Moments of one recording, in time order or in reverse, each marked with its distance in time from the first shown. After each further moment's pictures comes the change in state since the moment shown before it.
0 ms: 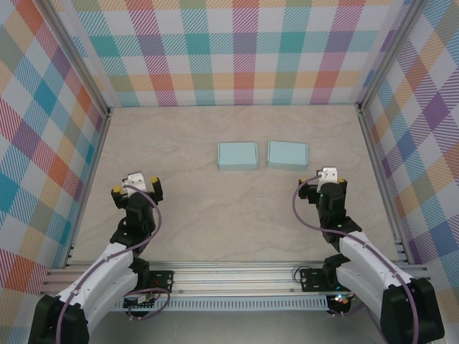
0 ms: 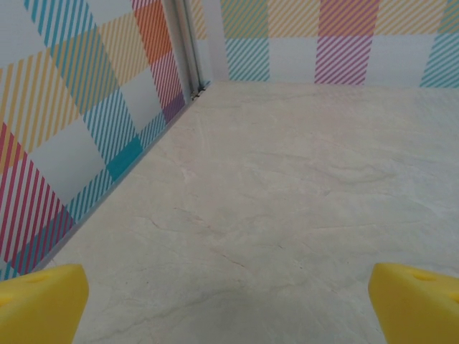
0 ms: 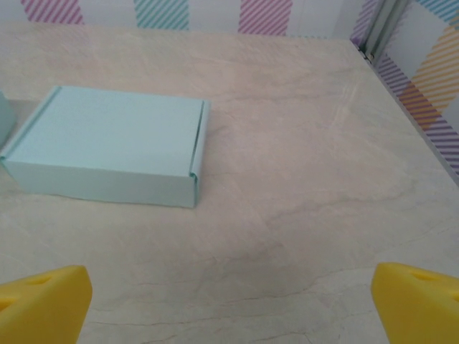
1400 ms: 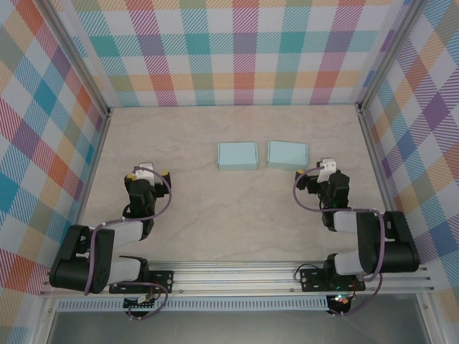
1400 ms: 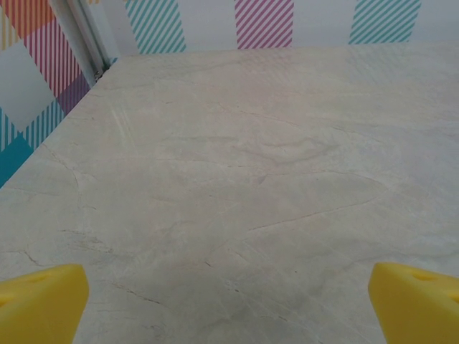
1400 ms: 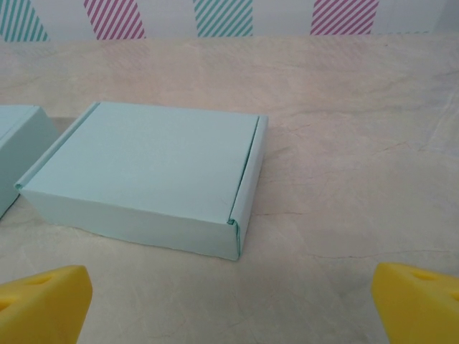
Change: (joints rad) left arm 0.169 0.565 0.036 0.502 0.393 0.091; right arm -0.231 0.570 0.024 0.607 -0.452 -0.029
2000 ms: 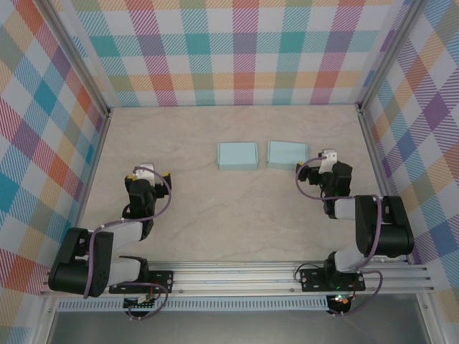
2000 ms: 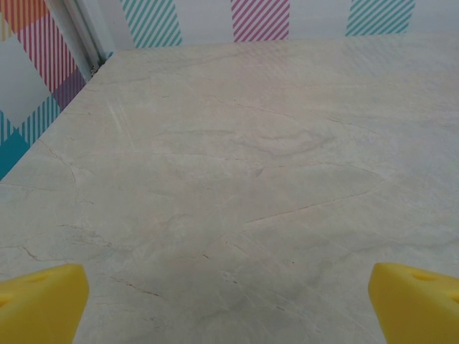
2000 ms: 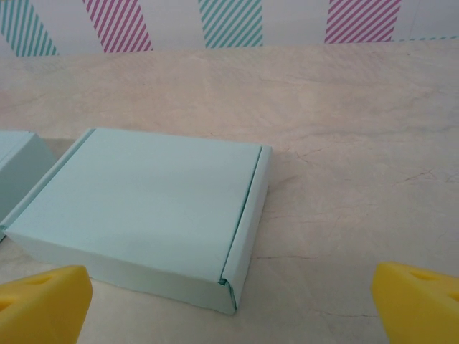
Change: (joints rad) left arm 0.002 -0.026 0.002 -0.049 0.006 0.000; right arm -0.052 0.103 0.121 -0.019 -0.100 0.005
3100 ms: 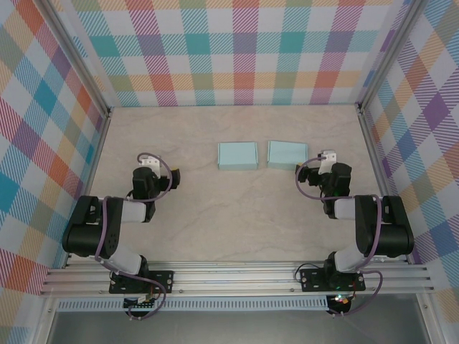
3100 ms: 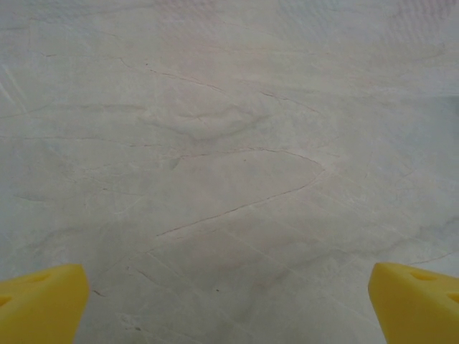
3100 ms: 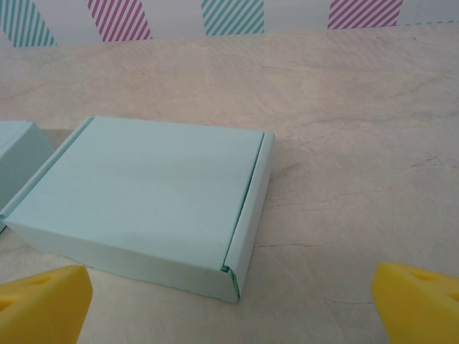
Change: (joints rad) left arm 0.063 0.296 0.167 0.023 0.275 -0.071; right arm 0.000 0.001 0.000 -0.019 0.000 0.003
